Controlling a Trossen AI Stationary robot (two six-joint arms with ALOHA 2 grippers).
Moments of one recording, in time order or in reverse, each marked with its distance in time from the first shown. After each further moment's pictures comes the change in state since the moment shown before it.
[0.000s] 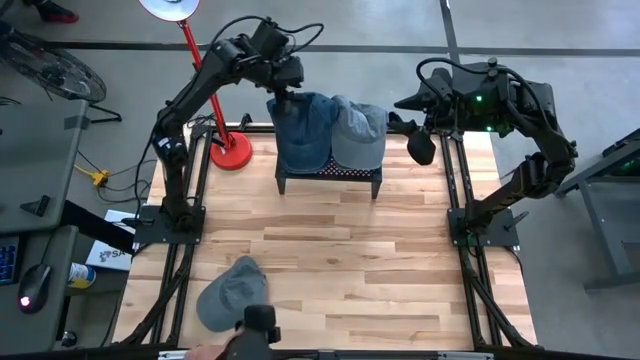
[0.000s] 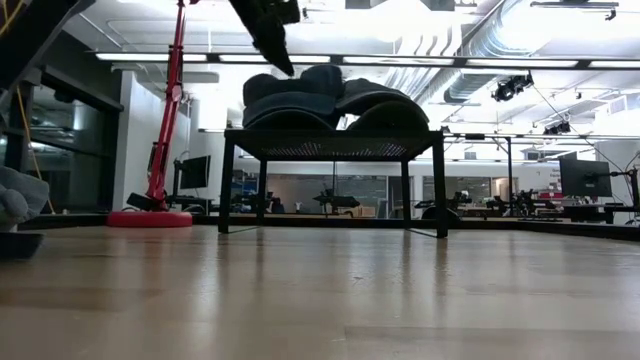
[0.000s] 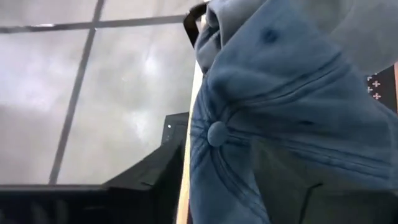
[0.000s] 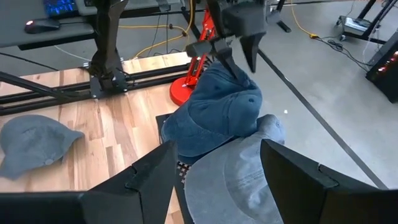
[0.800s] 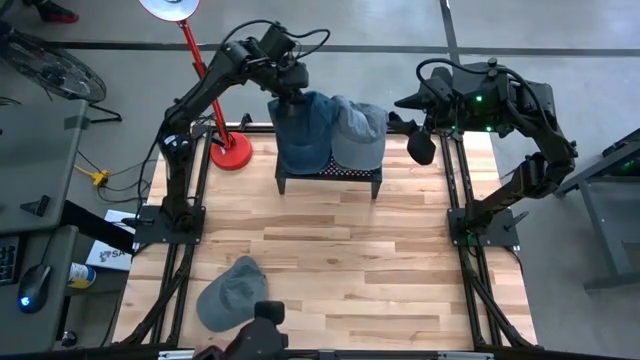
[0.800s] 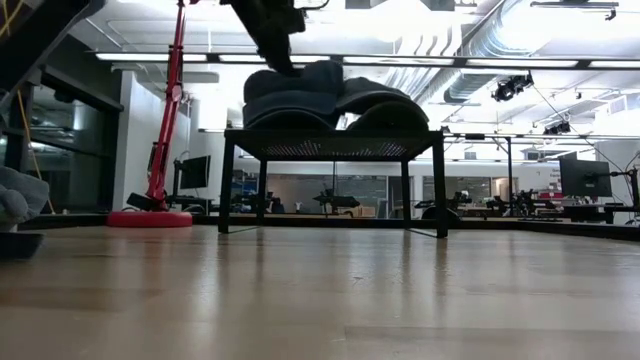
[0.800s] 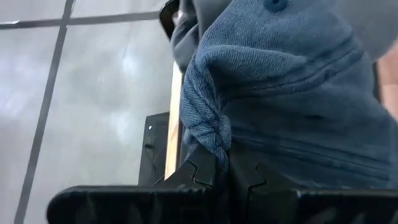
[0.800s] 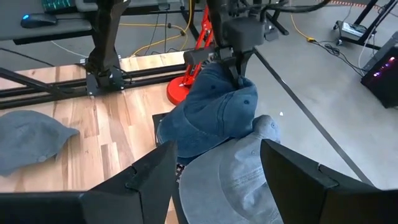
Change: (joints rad) left arm 0.005 0.046 0.000 -0.017 0.069 0.026; right arm 0.000 0.000 0.000 0.000 0.015 -0.026
